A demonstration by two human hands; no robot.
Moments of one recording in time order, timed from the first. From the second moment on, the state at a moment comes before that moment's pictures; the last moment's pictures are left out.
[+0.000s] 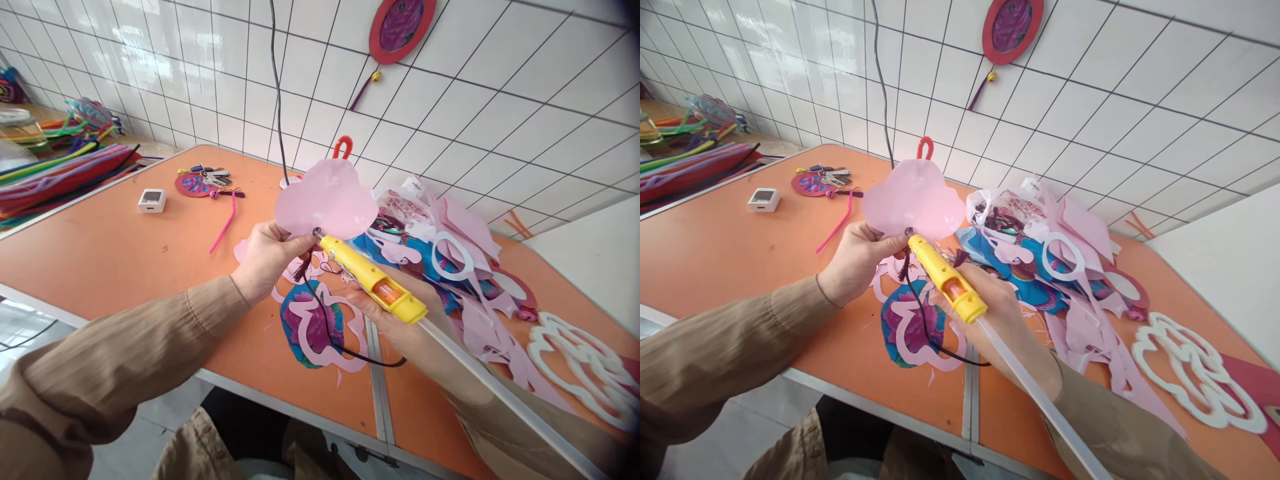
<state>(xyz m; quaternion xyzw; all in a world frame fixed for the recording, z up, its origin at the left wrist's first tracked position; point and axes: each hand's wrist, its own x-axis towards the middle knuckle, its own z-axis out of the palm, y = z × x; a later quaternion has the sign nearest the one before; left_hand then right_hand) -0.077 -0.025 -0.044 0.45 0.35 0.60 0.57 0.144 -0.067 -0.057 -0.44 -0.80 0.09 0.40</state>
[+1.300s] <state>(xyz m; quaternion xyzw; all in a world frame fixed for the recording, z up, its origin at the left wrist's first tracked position) -0.078 -0.022 -0.051 0.44 0.34 0.58 0.60 0.139 -0.069 -0.050 -0.48 -0.78 0.12 0.38</state>
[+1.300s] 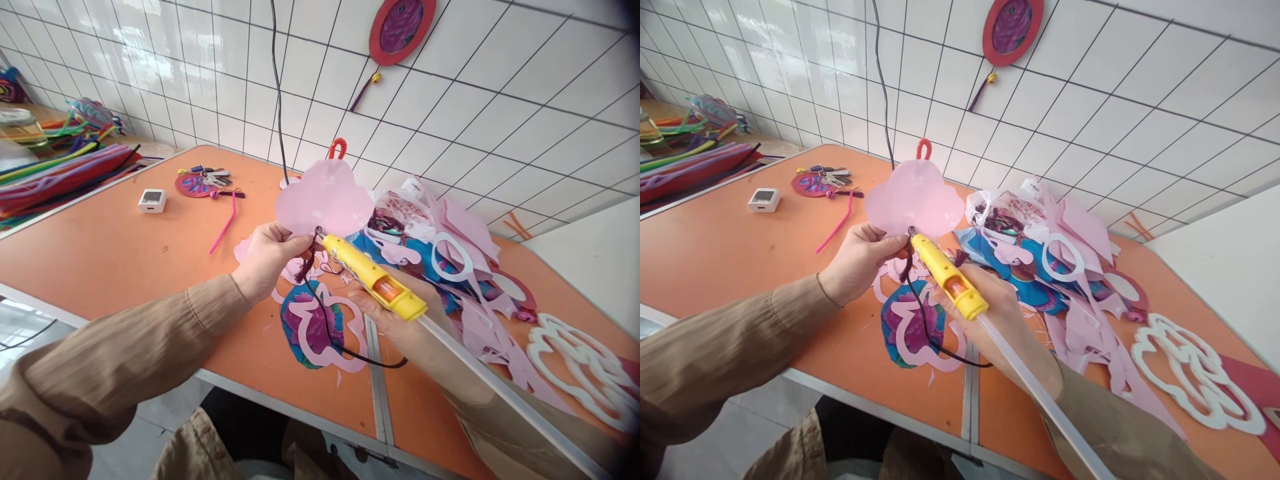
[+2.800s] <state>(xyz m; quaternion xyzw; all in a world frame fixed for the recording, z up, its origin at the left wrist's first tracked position) -0.076 -0.021 -0.047 0.47 0.37 0.60 0.53 0.137 -0.072 -0.044 -0.46 -0.80 0.10 0.37</state>
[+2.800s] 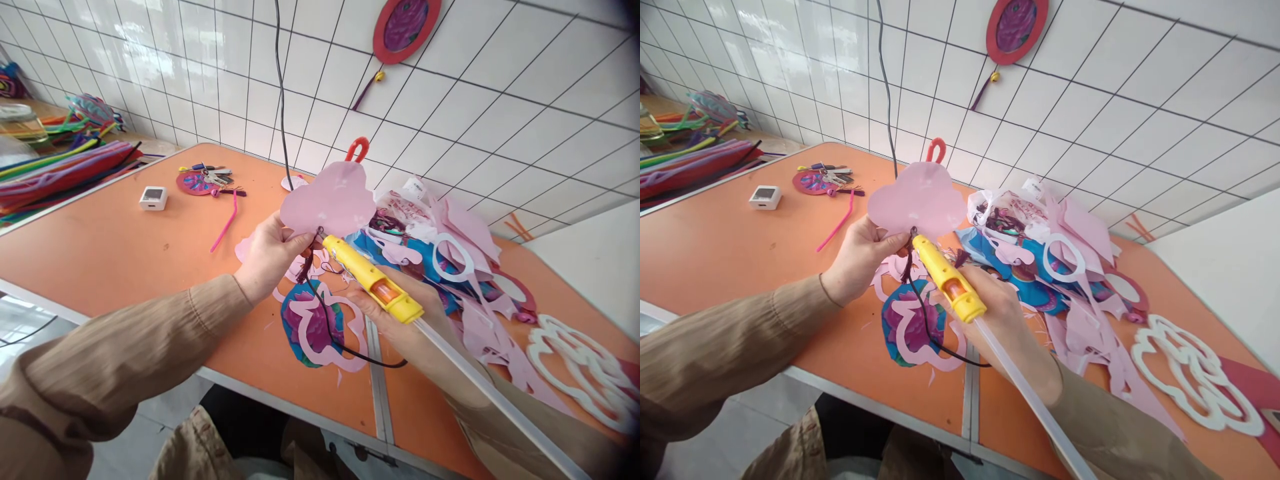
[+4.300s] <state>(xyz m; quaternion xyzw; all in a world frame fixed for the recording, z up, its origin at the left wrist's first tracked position) -0.076 -0.025 -0.046 0.45 0.36 0.58 0.57 0.141 -0.069 -0.053 -0.46 -0.80 0.05 0.37</state>
